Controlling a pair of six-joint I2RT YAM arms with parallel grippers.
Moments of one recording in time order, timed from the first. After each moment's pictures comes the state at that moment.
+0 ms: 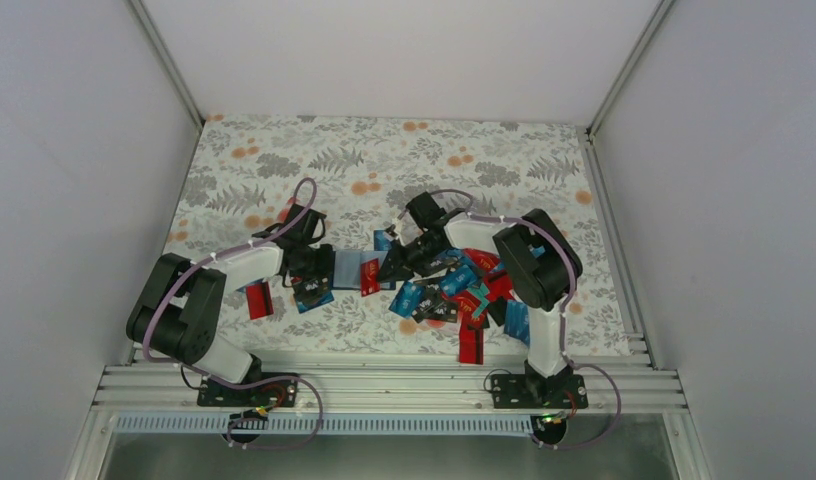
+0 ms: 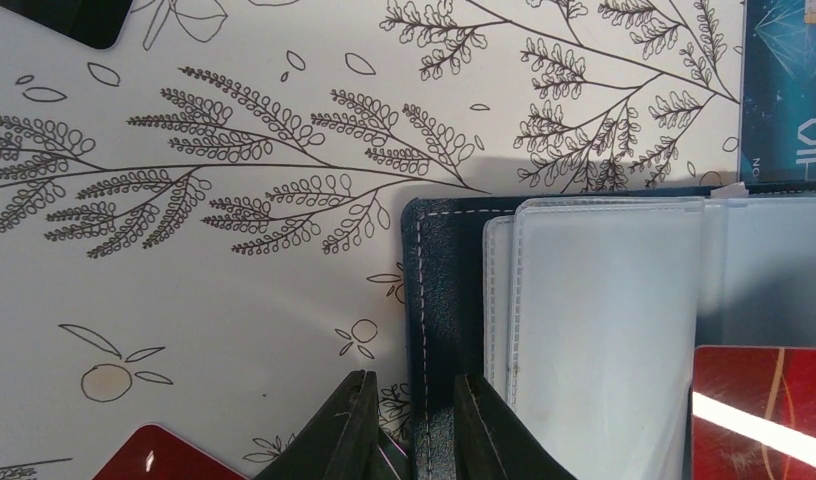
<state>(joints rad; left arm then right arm) -0.37 1.51 0.71 -0.33 0.17 -0.46 0.63 2.00 1.17 -0.42 -0.95 0.57</state>
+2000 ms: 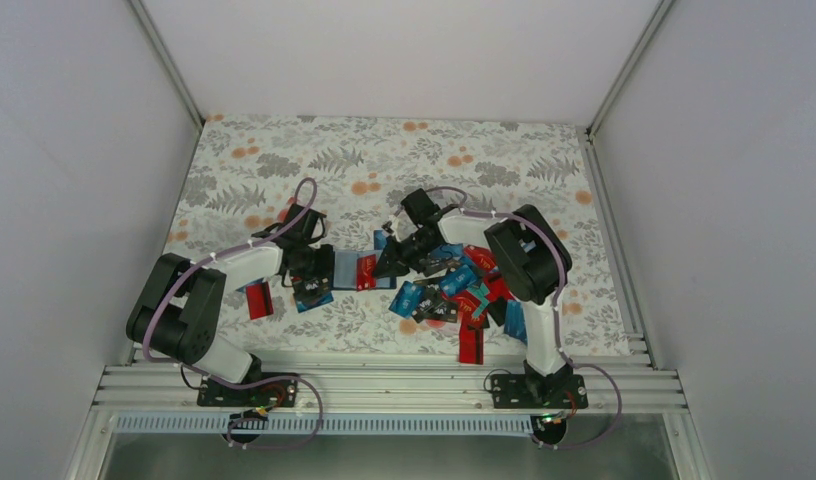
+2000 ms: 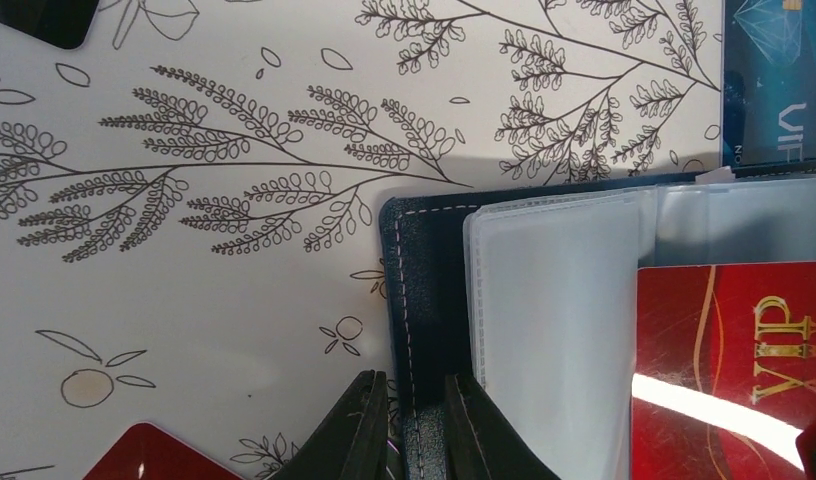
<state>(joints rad) -0.37 1.51 0.71 -0.33 0.20 -0.43 0.63 2.07 1.25 -0.43 -0.93 0.60</state>
